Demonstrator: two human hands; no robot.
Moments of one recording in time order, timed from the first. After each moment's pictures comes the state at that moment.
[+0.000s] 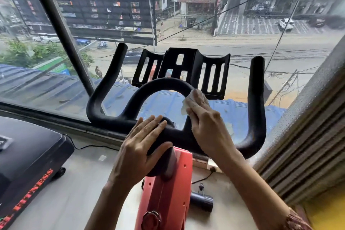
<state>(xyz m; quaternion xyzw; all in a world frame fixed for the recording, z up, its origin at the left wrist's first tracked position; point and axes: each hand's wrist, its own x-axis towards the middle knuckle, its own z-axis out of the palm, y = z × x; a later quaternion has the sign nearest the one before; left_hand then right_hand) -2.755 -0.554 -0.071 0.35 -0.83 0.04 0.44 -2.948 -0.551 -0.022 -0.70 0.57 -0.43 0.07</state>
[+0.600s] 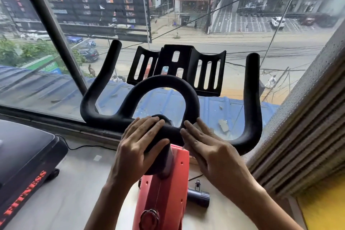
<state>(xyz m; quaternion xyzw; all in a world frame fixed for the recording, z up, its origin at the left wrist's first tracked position) -2.757 -0.557 -0.074 0.33 -0.82 0.07 0.47 -2.958 -0.489 -0.042 -0.80 0.50 -0.33 -0.04</state>
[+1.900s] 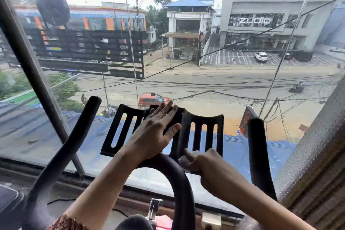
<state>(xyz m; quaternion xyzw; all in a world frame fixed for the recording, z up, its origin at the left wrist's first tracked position) -2.848 -0.762 0.021 0.38 -0.89 -0.08 0.26 -3.018 -0.659 0.008 -0.80 0.56 -0.17 0.16</state>
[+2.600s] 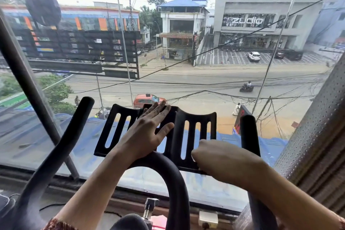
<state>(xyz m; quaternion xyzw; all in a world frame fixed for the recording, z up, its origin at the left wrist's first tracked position) -2.847 -0.755 0.026 0.37 -0.88 -0.09 0.28 -3.012 -0.635 0.078 -0.83 0.56 0.07 -0.01</state>
